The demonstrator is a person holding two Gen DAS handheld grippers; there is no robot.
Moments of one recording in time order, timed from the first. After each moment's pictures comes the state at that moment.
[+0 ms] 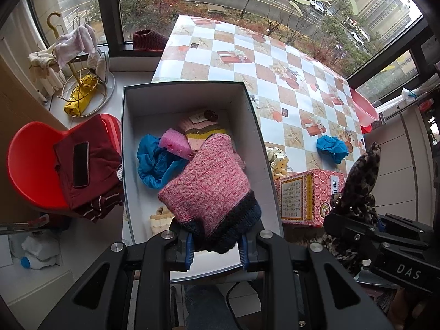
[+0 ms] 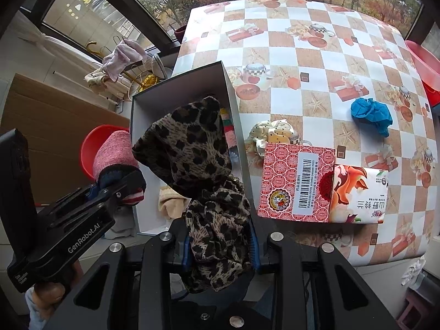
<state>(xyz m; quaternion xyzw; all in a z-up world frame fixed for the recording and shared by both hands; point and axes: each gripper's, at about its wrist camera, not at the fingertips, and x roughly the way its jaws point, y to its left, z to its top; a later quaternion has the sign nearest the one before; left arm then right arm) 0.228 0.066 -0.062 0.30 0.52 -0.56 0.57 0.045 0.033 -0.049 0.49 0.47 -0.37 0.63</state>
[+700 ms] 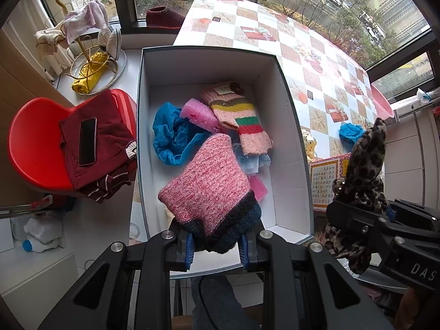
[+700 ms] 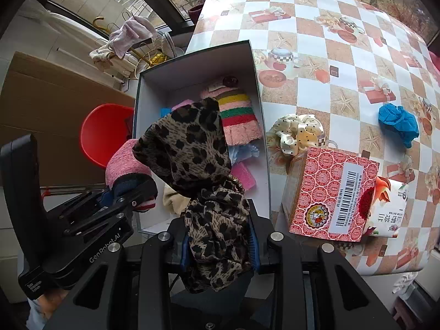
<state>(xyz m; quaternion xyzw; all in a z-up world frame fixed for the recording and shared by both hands) 0.245 0.073 -0.101 0.33 0.55 -0.52 0.56 0.085 0.027 -0.079 0.49 0.51 -0.33 0.63</state>
